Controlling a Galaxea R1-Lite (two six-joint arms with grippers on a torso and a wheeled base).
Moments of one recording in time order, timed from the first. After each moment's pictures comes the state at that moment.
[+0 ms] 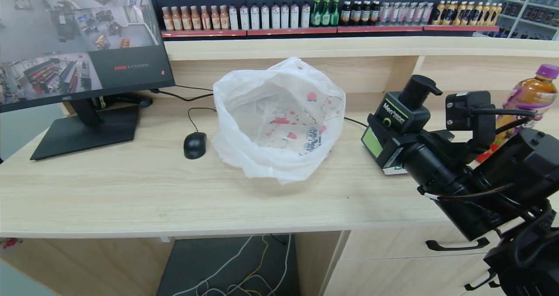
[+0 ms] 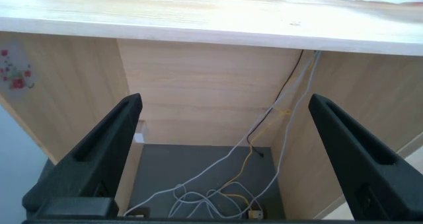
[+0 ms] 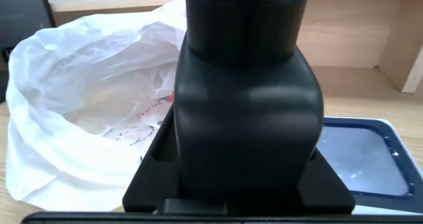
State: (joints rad) left arm 0.00 0.00 0.00 0.00 0.00 0.00; right arm 0.56 1.74 -0.55 -1.50 -0.24 -0.05
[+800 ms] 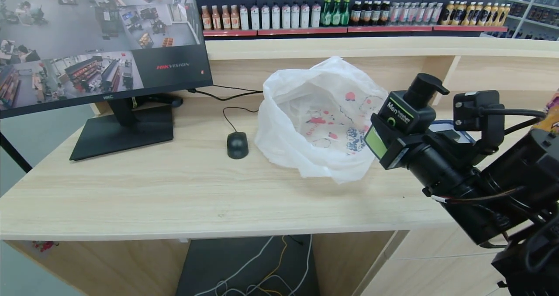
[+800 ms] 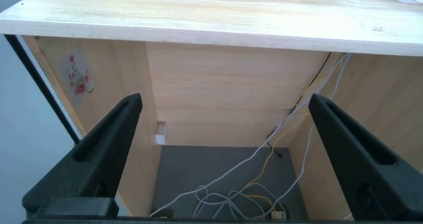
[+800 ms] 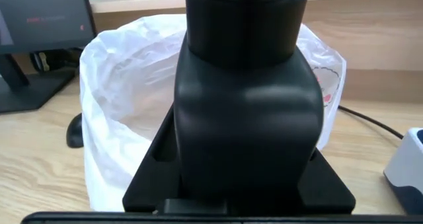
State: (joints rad) left arm 0.00 0.00 0.00 0.00 0.00 0.01; right arm 0.56 1.72 -0.53 -1.50 -0.24 -0.04
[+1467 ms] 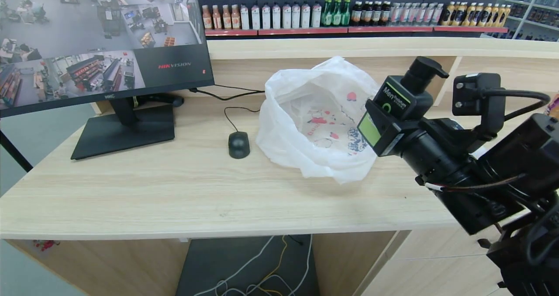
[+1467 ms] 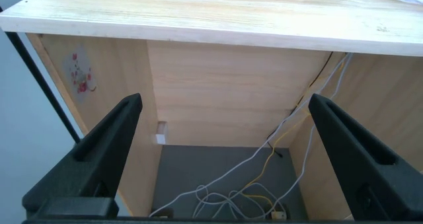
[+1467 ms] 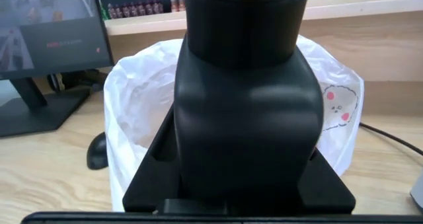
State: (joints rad) left arm 0.00 0.00 0.00 0.00 0.00 0.01; right arm 0.61 1.71 -0.62 -1.44 -0.28 -0.03
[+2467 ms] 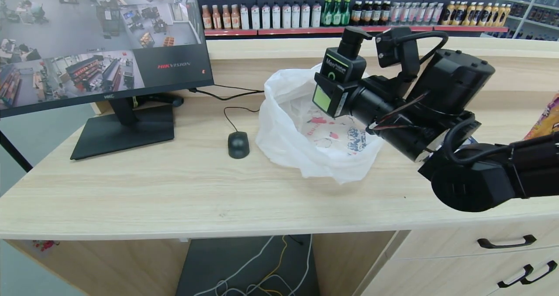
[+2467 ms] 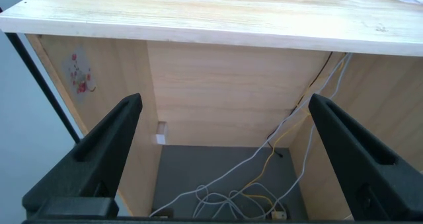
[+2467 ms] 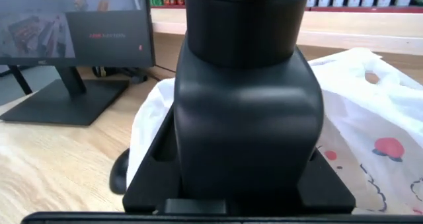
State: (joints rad) left arm 0.00 0.00 0.00 0.00 0.00 0.01; right arm 0.56 1.89 -1.17 -1.01 0.00 -0.03
